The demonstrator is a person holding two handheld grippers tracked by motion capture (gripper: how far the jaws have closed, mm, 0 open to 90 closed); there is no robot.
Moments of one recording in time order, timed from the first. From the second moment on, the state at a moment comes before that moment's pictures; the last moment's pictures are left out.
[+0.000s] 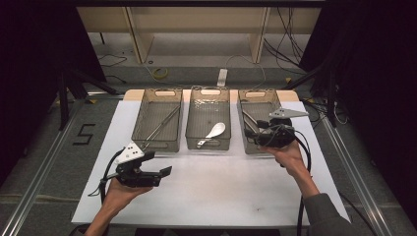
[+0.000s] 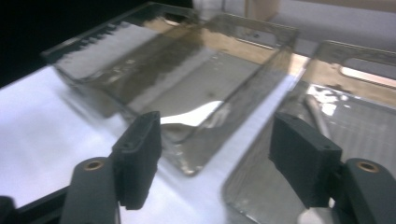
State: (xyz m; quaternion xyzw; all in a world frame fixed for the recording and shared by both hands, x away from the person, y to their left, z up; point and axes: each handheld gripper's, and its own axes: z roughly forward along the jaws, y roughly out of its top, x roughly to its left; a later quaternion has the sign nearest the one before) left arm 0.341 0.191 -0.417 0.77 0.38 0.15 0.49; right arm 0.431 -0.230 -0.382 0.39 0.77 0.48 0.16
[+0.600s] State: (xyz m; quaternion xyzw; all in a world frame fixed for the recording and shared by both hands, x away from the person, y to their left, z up) left arm 0.342 0.193 -0.418 0.78 0.38 0.13 0.49; right arm 0.355 -0.240 -0.414 0.38 0.75 0.52 0.15
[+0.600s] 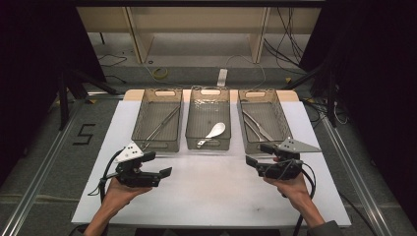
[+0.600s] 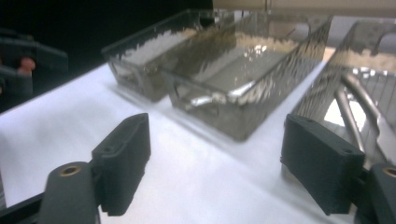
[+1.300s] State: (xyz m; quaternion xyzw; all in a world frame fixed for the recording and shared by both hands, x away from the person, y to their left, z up) left arm 0.339 0.192 -0.415 0.77 0.37 0.13 0.51; right arm 0.318 -0.238 -0.430 0.37 0.75 0.53 0.15
